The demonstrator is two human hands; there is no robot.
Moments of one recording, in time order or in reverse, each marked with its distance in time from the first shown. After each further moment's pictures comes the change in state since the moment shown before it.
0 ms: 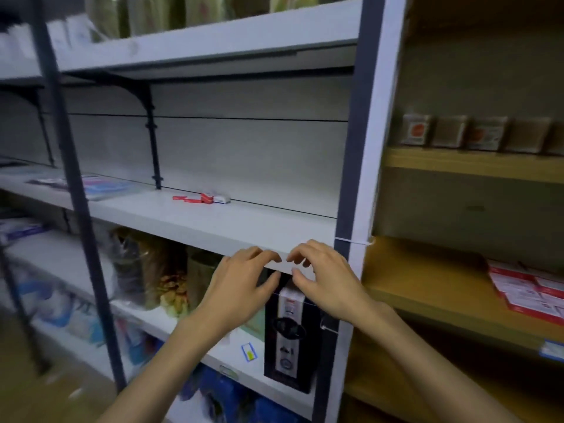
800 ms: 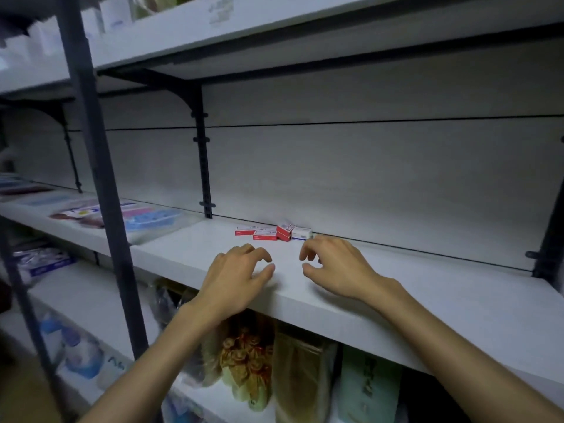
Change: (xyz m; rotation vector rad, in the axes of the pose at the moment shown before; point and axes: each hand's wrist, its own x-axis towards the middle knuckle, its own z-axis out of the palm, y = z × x) left_hand 0.153 -0.367 -0.013 0.137 -0.093 -0.113; right_hand 0.326 -0.040 0.203 -0.178 -0.121 0.044
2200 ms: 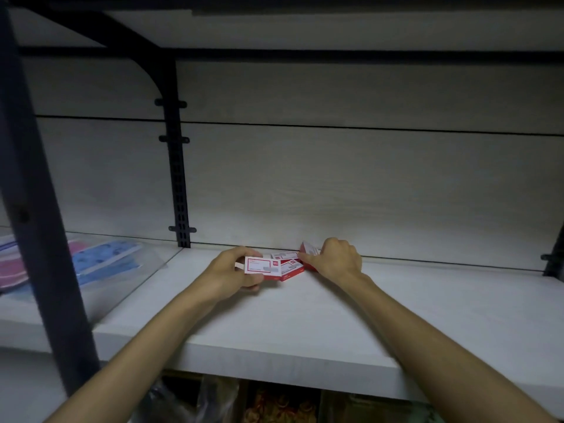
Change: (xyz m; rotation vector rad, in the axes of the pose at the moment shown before) left_hand 0.160 -0.198 0.036 -1.079 -0.396 -0.088; right_hand 0.199 -0.007 0.113 -0.084 0.137 0.881
